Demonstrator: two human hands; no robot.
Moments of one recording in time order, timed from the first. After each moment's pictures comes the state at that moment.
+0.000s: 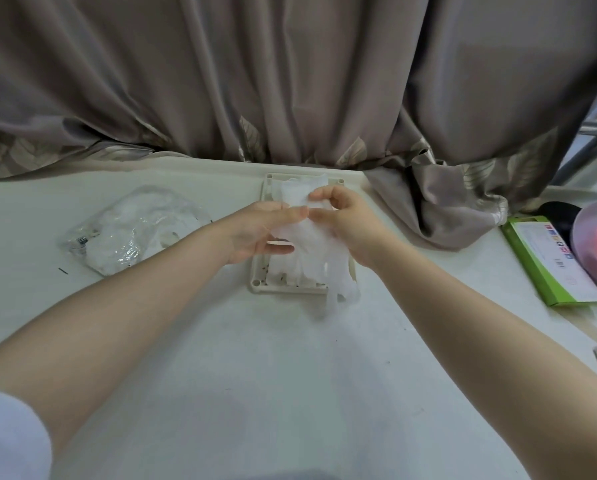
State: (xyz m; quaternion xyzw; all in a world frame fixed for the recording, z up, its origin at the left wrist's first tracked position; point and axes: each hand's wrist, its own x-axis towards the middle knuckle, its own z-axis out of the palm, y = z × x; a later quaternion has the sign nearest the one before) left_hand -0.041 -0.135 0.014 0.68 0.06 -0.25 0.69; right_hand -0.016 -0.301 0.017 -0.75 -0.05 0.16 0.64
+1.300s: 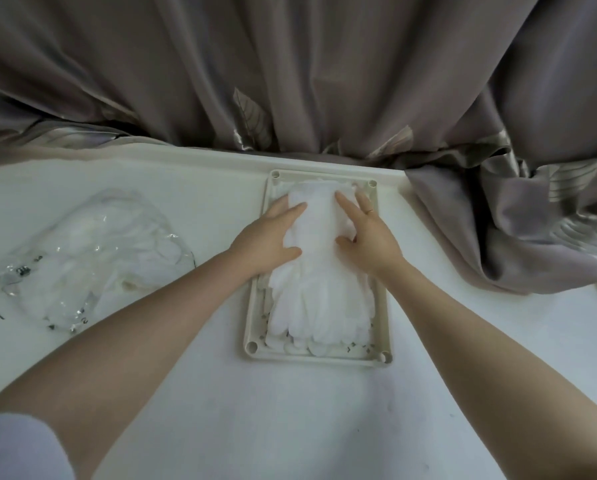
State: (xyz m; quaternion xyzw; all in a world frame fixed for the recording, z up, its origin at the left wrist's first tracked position) left_hand 0.087 -0.113 -0.098 0.94 -0.05 -0.12 0.30; right_hand 0.121 -0.306 -0.090 -0.94 -0.15 0.12 0.28
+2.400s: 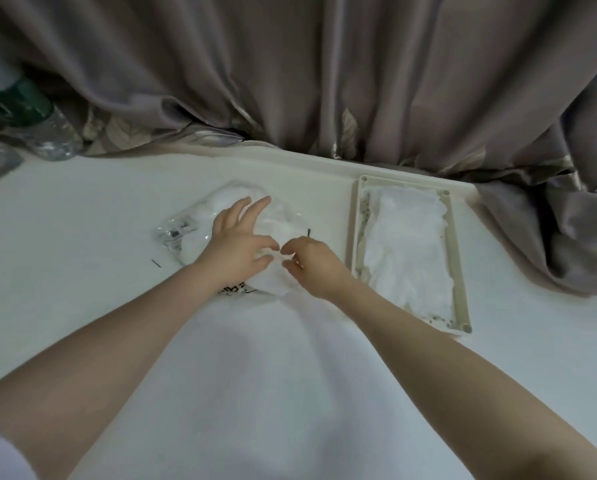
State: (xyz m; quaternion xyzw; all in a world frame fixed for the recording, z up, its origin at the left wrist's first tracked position) left_hand -0.058 0.052 -0.061 0.99 -0.05 0.01 0.14; right_hand -0.016 -0.116 -0.063 -0.89 -0.32 0.18 0.26
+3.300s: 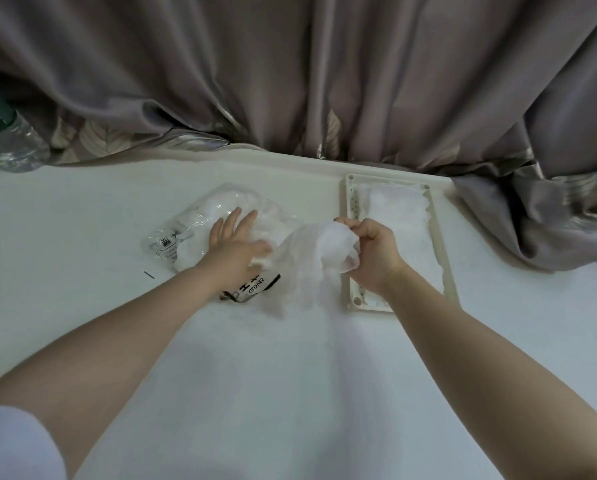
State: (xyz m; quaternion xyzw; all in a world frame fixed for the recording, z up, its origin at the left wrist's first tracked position) left_hand -0.048 0.075 -0.087 0.99 -0.05 -0.08 0.13; right_hand -0.014 -0.148 -0.027 -0.51 0.03 0.32 0.80
